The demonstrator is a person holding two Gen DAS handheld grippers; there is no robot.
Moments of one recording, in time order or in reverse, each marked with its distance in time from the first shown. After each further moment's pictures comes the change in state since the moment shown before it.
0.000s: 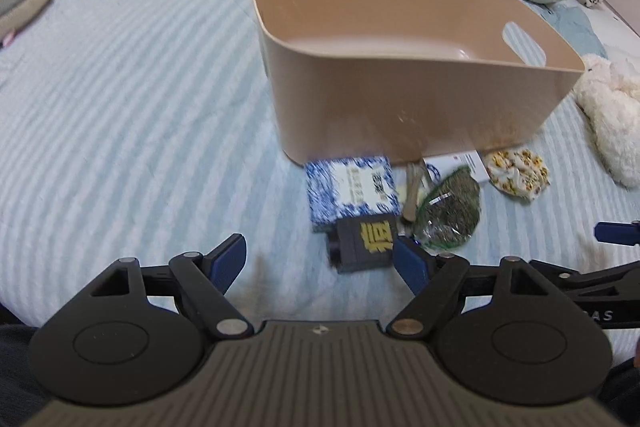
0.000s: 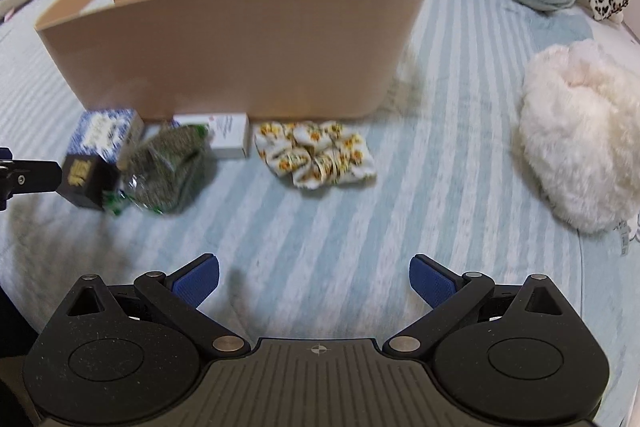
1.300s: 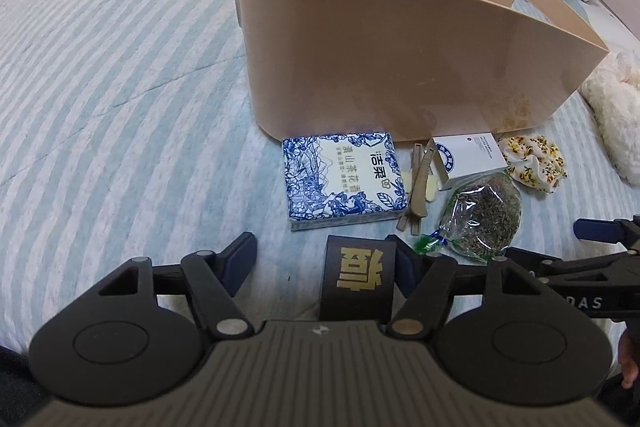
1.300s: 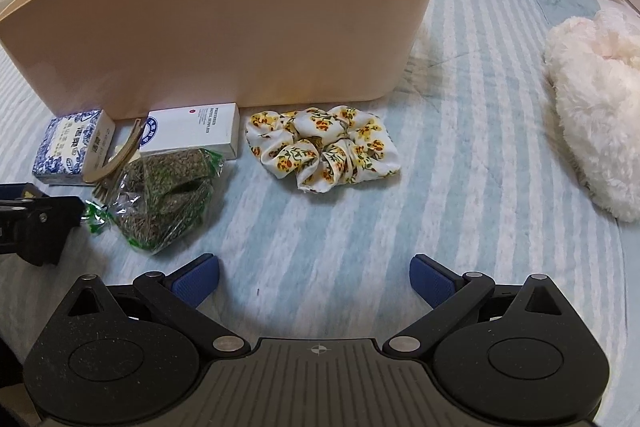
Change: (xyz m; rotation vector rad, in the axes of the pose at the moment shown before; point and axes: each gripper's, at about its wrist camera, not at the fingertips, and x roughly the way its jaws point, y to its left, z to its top) left arm 0.053 0.002 -0.004 -0.015 0.029 -0.065; right arm 0.040 0.006 0.003 0.065 -0.001 0.023
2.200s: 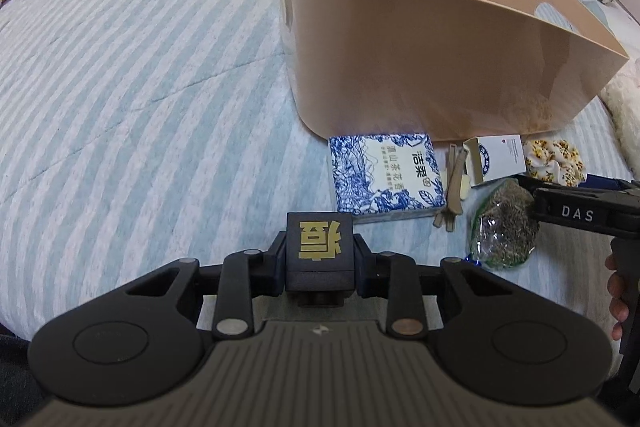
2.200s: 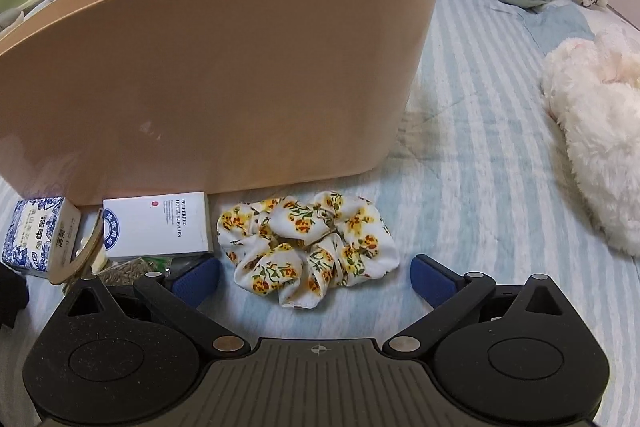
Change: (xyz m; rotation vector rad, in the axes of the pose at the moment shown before) left arm -0.006 0.016 0.004 -0.023 0.017 0.052; right arm 0.025 -0.006 0.029 0.049 -0.154 -0.018
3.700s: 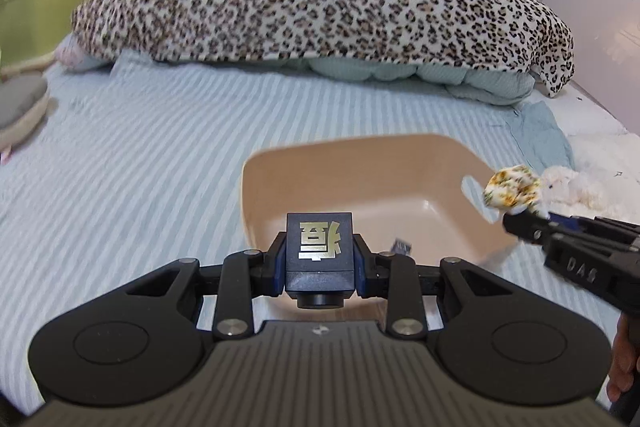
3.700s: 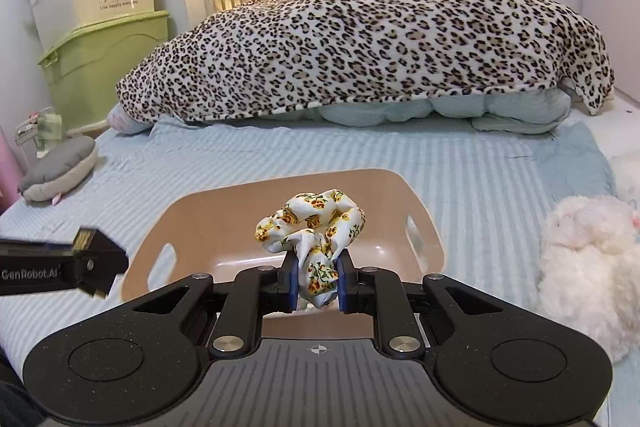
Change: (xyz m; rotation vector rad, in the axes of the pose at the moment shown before) left arm -0.120 -0.041 0.094 0.105 -0.373 -0.026; right arm -0.130 0.002 0.079 0.036 -0.358 0.164
